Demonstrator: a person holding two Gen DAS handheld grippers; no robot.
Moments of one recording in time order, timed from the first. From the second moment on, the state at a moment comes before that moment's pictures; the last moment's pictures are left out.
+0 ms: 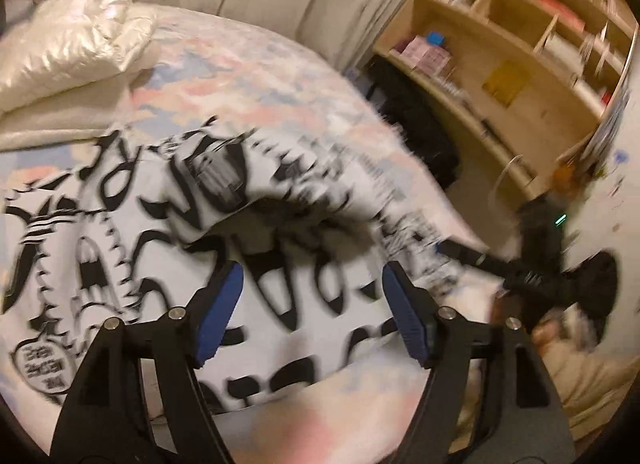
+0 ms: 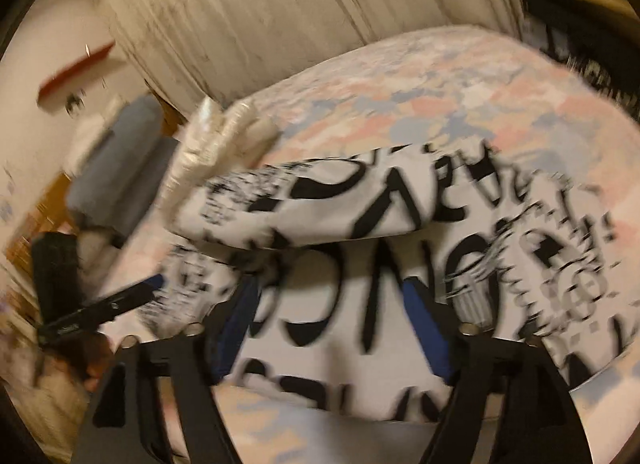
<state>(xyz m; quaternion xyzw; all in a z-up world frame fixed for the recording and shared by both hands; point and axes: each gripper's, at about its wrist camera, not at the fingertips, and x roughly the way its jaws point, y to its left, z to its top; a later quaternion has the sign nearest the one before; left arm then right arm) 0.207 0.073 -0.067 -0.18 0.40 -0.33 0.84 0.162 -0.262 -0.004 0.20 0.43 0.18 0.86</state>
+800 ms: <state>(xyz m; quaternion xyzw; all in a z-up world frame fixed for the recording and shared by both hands) 0.348 0.080 -0.147 -0.40 0.46 -0.31 0.73 0.276 -0.261 -0.040 0.41 0.43 0.18 0.78</state>
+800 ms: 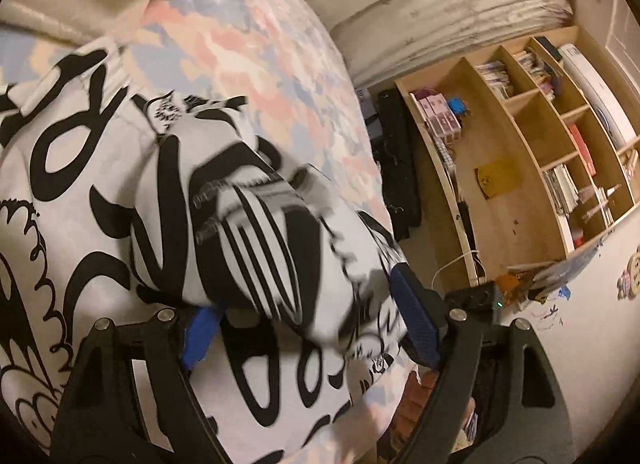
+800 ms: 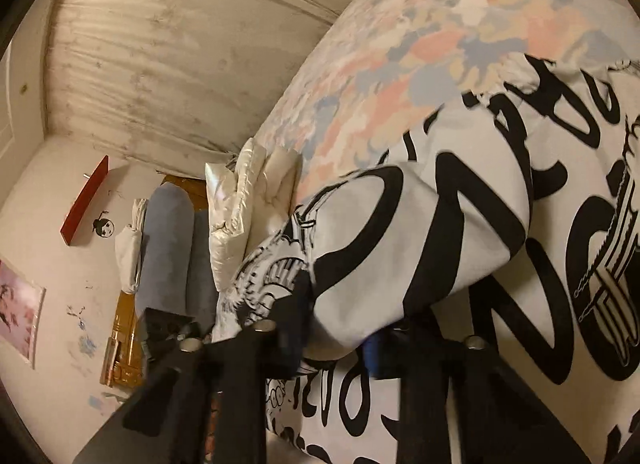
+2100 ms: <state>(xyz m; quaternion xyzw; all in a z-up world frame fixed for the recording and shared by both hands) 0.241 -0.015 -0.152 -0.03 0.46 -0.13 0.88 0.199 -0.267 -0.080 0.15 0.52 0.09 0.84</state>
